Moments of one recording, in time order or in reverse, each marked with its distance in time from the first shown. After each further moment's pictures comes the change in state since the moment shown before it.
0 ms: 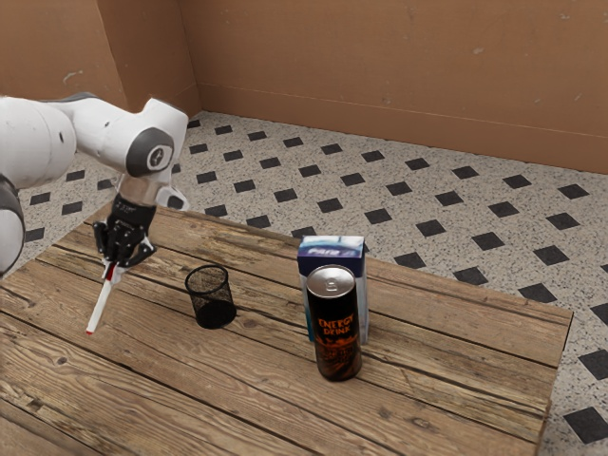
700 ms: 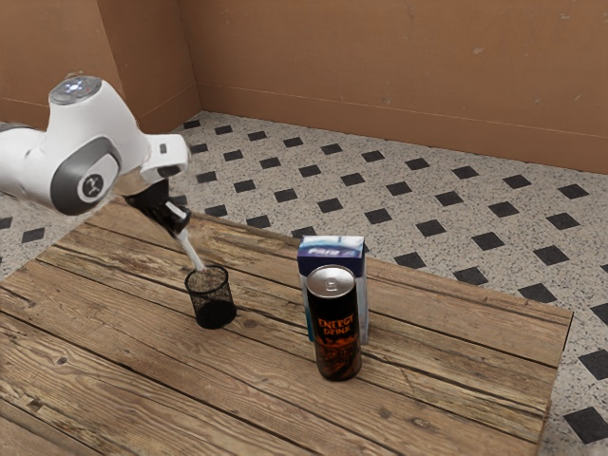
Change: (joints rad) arm -0.007 -0.618 -0.163 -0.614 -0.118 0.881 0.037
